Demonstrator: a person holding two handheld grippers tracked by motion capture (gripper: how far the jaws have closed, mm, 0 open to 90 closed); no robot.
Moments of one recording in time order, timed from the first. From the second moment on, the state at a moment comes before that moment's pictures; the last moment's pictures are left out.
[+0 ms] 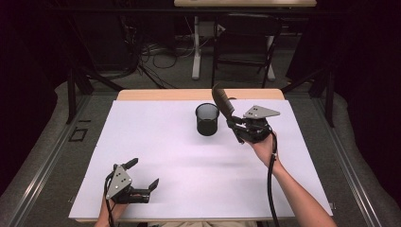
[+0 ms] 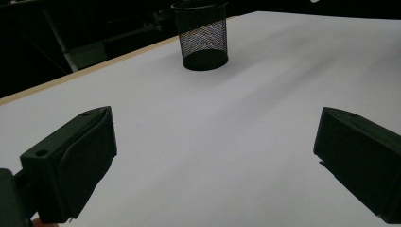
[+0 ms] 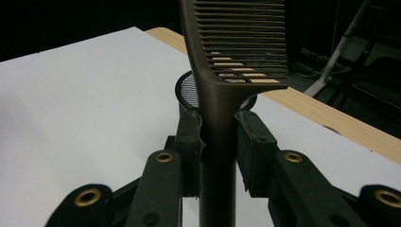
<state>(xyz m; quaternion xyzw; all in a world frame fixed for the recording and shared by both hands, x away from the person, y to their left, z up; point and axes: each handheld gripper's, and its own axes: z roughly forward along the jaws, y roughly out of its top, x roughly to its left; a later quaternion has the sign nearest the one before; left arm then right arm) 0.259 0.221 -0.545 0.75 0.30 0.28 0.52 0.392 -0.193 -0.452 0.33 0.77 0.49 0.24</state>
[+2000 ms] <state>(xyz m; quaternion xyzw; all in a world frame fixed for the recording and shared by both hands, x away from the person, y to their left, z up) 0.259 0.221 -0.546 0.75 0.30 0.27 0.52 0.440 -0.159 -0.431 0.33 0.74 0.52 0.27</state>
